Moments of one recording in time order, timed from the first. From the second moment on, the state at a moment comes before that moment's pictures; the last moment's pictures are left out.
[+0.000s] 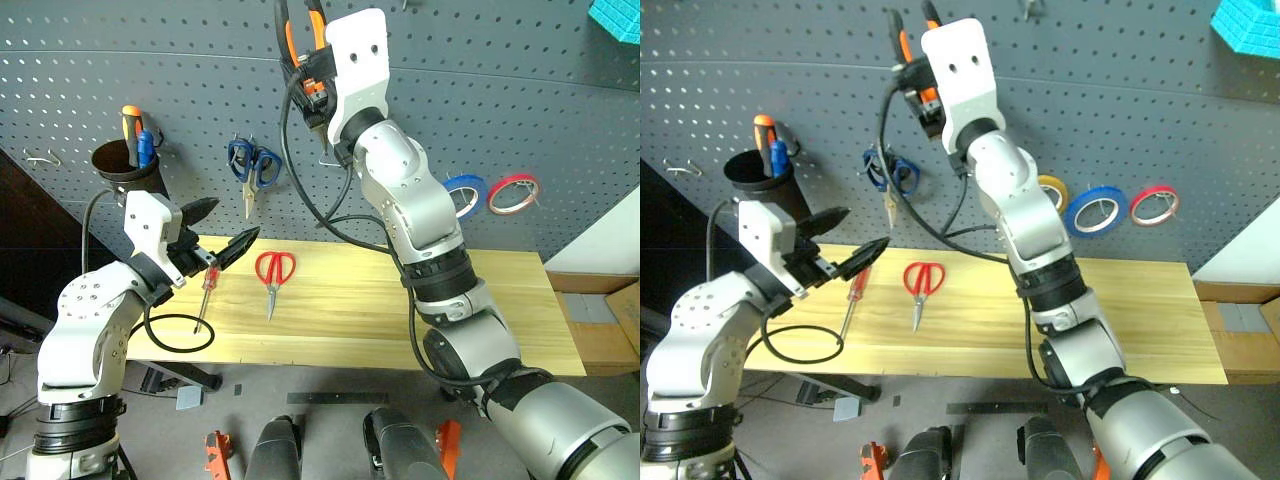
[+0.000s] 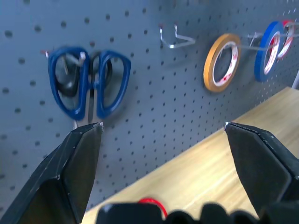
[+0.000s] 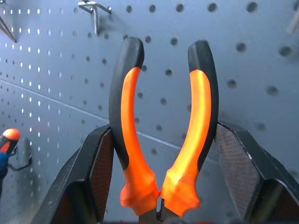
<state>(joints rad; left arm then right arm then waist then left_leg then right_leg) -0.26 0.63 0.28 -0.23 -0.47 0.37 -0.70 -1.18 0.09 0.10 0.35 0.02 0.23 0.05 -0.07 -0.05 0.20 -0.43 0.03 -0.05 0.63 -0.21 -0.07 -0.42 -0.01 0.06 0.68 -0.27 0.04</state>
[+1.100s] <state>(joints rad) -0.34 0.58 0.20 -0.21 -0.45 0.36 -0.68 -1.24 0.04 0.11 1.12 -0.18 -0.49 -0.10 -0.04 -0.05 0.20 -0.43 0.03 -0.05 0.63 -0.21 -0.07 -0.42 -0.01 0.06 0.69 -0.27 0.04</state>
